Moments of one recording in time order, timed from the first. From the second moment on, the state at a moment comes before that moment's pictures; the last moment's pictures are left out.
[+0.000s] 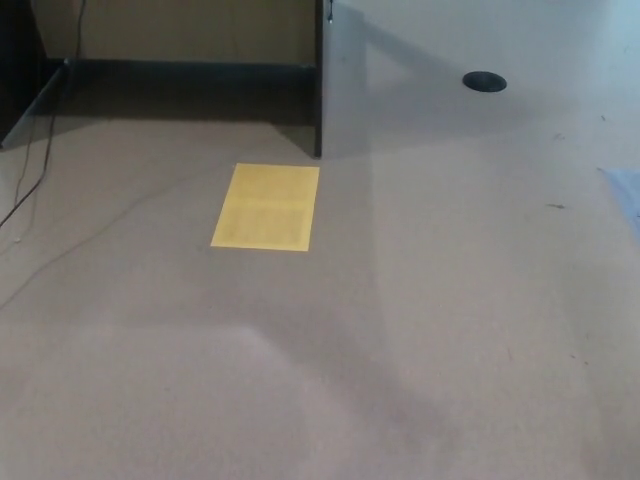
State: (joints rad) left_arm 0.12 0.68 -0.11 0.91 0.81 -0.73 1.13; right_arm -0.23 -0.44 0.21 1.25 -0.32 -0.28 0.05
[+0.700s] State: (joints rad) left_arm 0.12 0.67 -0.16 0.59 0.80 -0.77 1.14; right_arm -0.23 -0.44 0.20 1.25 -0.32 -0.28 0.05
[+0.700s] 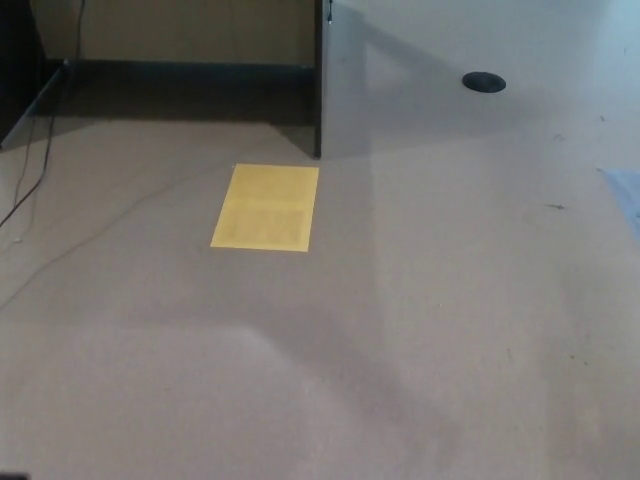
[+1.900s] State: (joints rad) left_arm -0.75 0.30 -0.27 0.04 0.82 -0.36 0.54; right_arm -0.23 -0.45 0.21 1.24 -0.33 -0.28 0.05
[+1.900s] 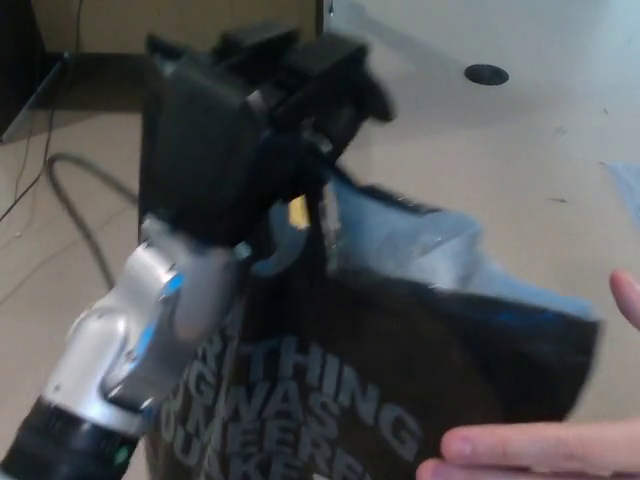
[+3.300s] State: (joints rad) left_arm -0.67 0.25 -0.31 -0.20 0.85 -0.22 0.21; right_arm -0.21 -0.44 0.23 1.25 -0.35 -0.28 0.04
